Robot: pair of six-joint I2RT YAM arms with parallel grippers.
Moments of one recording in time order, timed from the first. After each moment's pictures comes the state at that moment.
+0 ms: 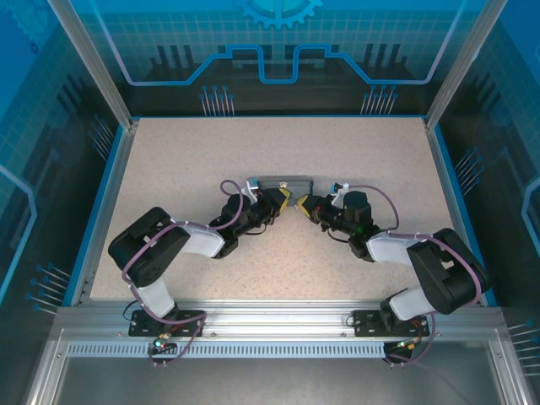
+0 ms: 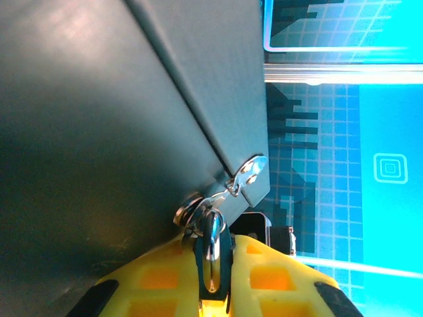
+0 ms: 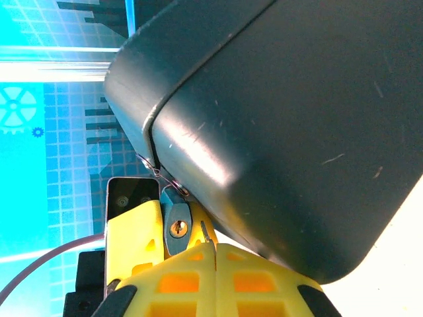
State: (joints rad) left arm -0.67 1.73 0.62 0.97 0.12 -1.53; right arm 0.44 1.46 0.44 0.73 -0.42 1.39
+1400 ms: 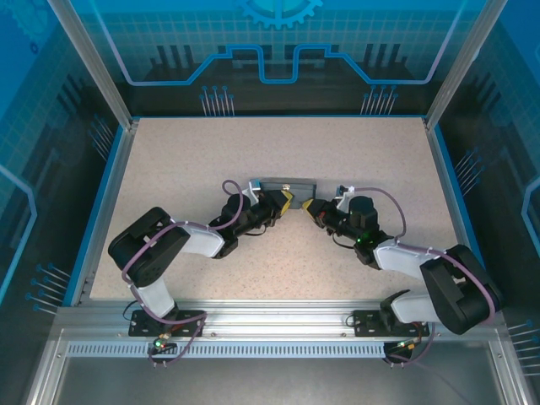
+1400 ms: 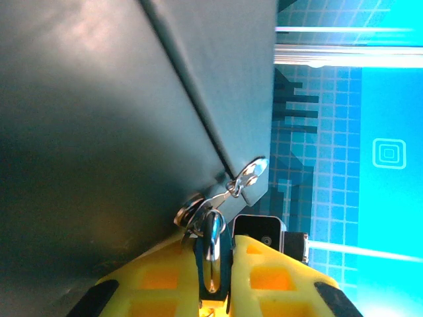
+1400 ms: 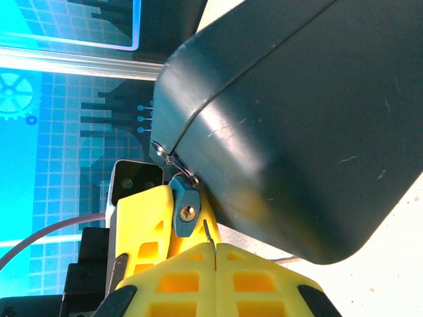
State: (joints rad) left arm -0.66 1.73 0.62 0.97 0.19 -1.55; right arm 0.44 1.33 0.38 0.66 -0.39 1.30
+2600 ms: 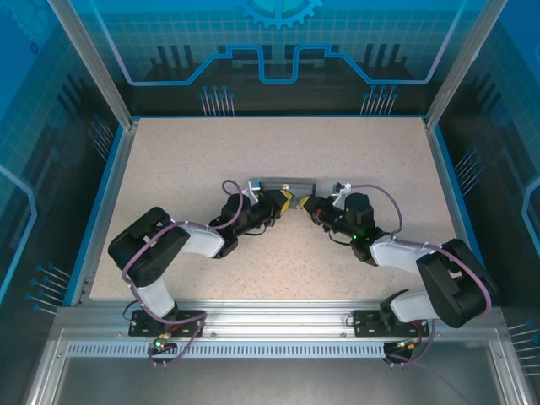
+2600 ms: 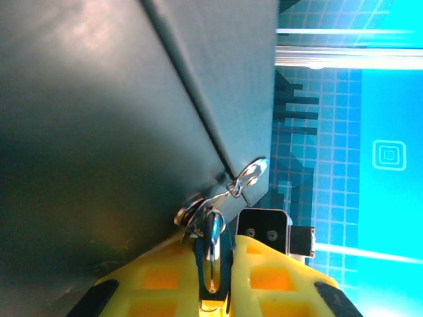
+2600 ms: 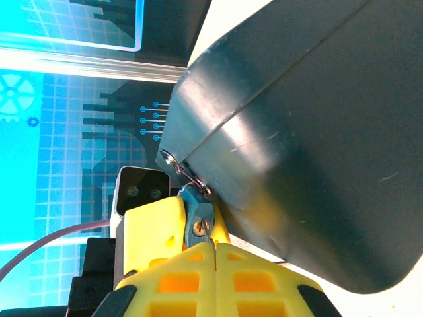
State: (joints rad) left arm -0.66 1.73 0.62 0.97 0.19 -1.55; right arm 0.46 1.37 0.42 0.67 -0.37 1.31
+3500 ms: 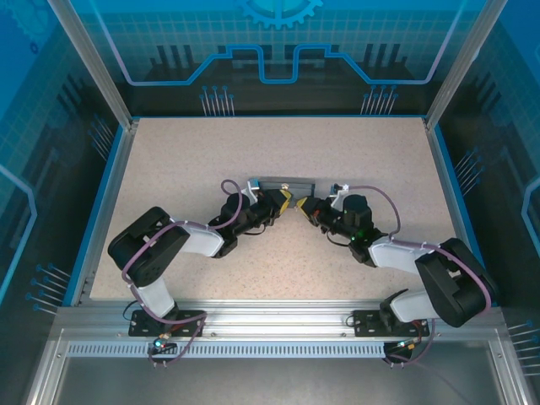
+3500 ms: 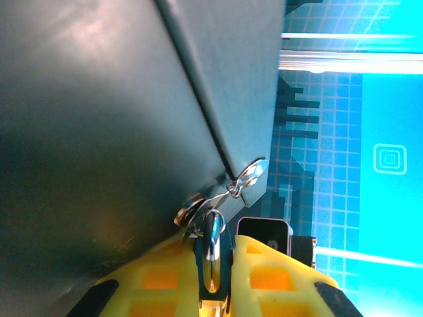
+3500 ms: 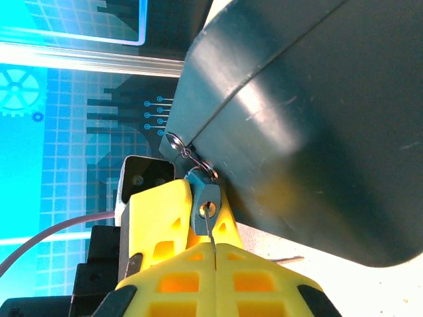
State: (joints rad) left arm -0.65 1.73 0.62 0.97 0.19 -1.55; right arm 0.49 1.37 0.41 0.69 -0.36 1.33
